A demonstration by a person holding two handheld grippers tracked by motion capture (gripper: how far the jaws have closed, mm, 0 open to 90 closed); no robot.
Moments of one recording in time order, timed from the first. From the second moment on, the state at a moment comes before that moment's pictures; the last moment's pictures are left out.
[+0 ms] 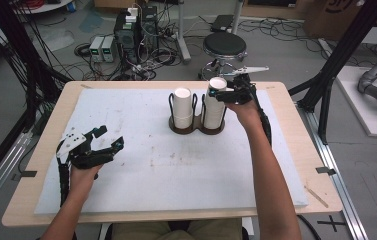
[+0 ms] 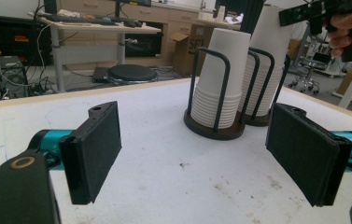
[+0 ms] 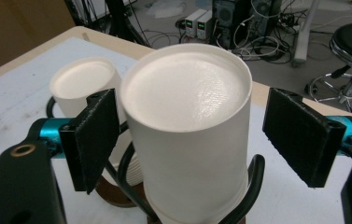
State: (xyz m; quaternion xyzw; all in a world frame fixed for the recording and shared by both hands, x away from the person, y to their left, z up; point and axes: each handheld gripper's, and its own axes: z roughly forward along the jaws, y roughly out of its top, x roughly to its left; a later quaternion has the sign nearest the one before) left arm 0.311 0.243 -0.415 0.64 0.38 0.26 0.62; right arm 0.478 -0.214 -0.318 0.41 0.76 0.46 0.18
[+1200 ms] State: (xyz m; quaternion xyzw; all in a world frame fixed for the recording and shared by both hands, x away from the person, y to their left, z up) left arm 0.311 0.242 -0.415 0.64 0.37 0.25 0.62; right arm 0.433 -0.239 -0.233 0.35 0.74 0.52 0.24
